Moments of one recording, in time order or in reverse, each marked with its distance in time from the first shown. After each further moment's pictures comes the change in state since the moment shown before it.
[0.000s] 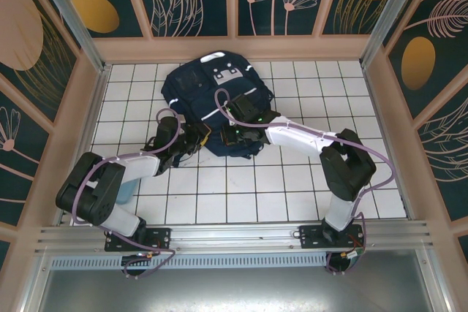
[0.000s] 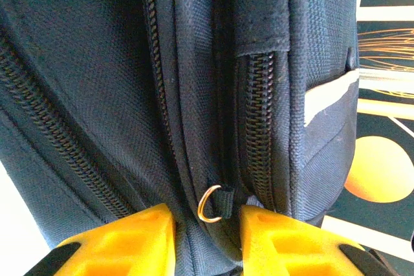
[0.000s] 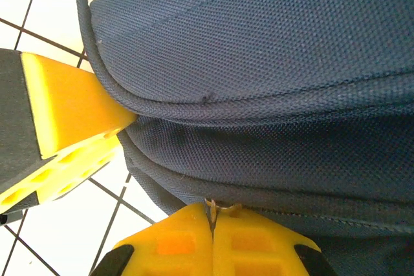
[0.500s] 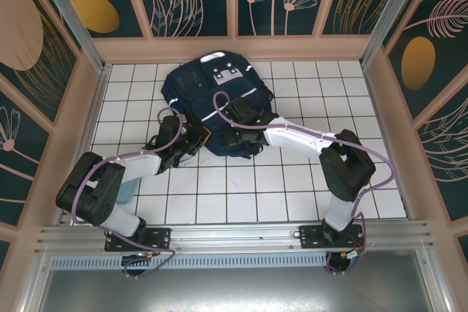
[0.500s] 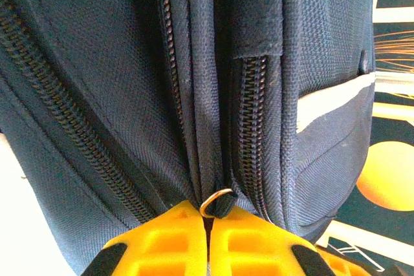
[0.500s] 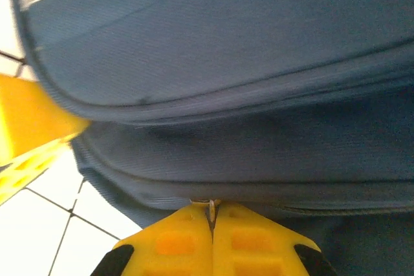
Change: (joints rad) left arm -0.011 0.000 0.030 -0.077 -0.053 0.042; right arm 0.013 0.000 0.000 -0.057 0.191 -0.001
